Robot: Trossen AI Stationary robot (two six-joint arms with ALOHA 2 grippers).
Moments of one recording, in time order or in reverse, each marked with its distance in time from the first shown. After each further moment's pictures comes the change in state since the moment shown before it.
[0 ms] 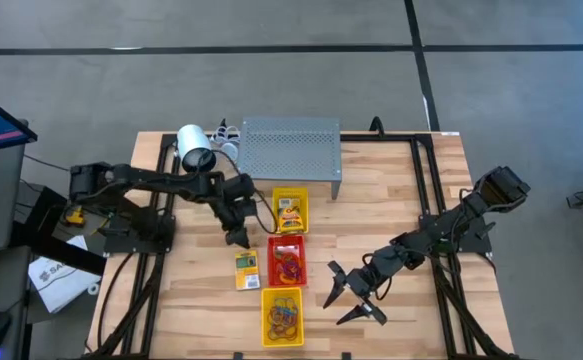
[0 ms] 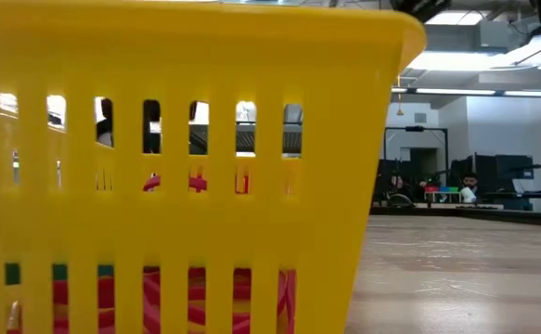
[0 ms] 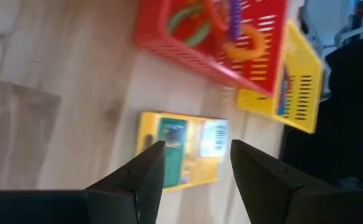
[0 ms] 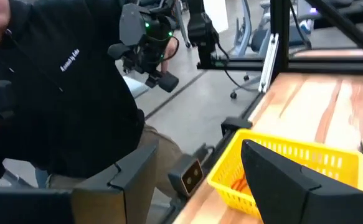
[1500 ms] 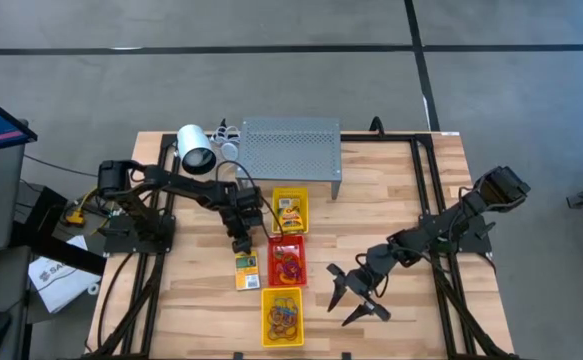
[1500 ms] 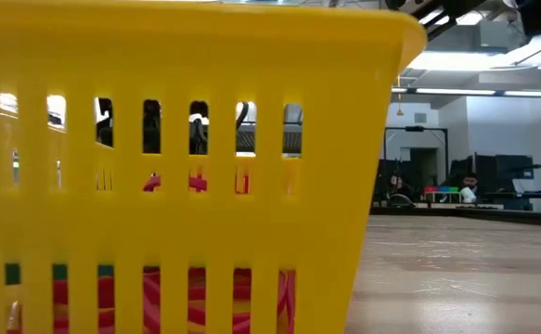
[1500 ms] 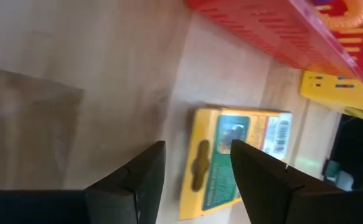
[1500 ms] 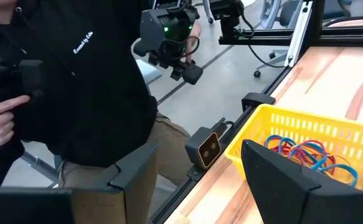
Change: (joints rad) left arm -0.032 0.216 0.001 0.070 -0.068 0.067; right arm -0.042 0.000 0.000 -0.085 -0.161 -0.015
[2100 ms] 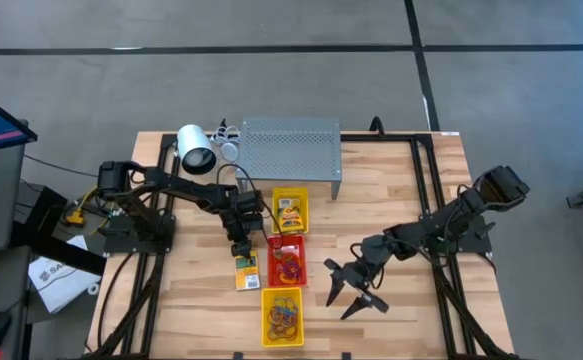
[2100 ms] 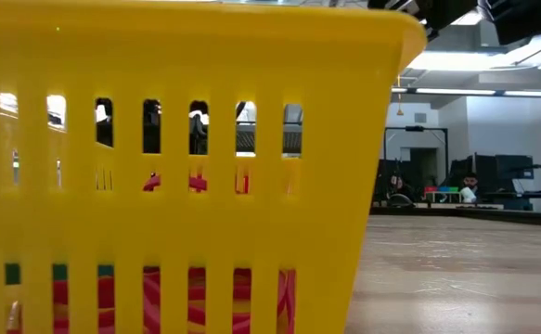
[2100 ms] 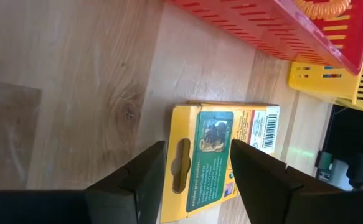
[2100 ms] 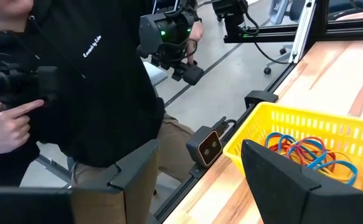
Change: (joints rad) left arm -0.035 0.000 0.000 0.014 0.024 0.000; right arm -0.070 0.000 0.000 -0.001 -0.115 0.023
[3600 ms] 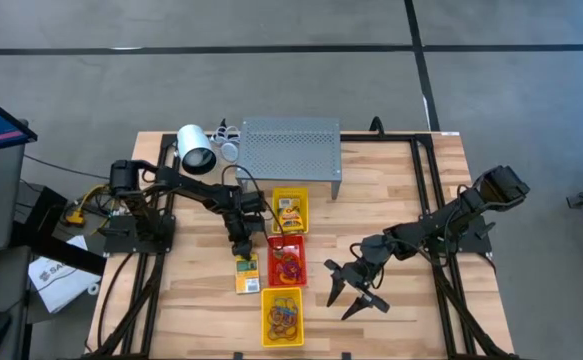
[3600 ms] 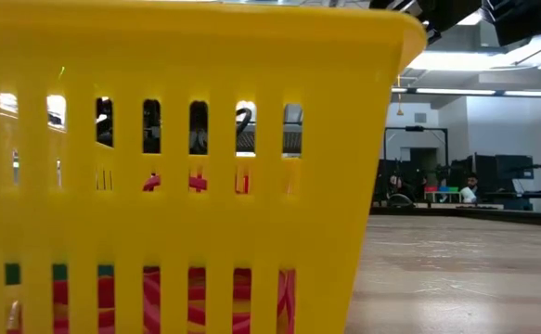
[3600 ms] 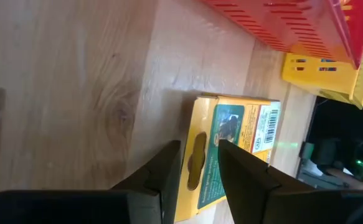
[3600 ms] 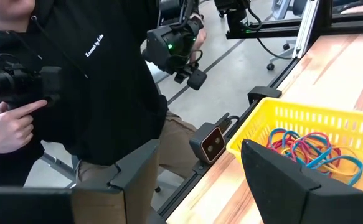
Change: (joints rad) left arm 0.007 0.112 0.002 0.037 0.104 0.022; right arm 0.000 0.000 0.000 -0.010 -0.013 0.009
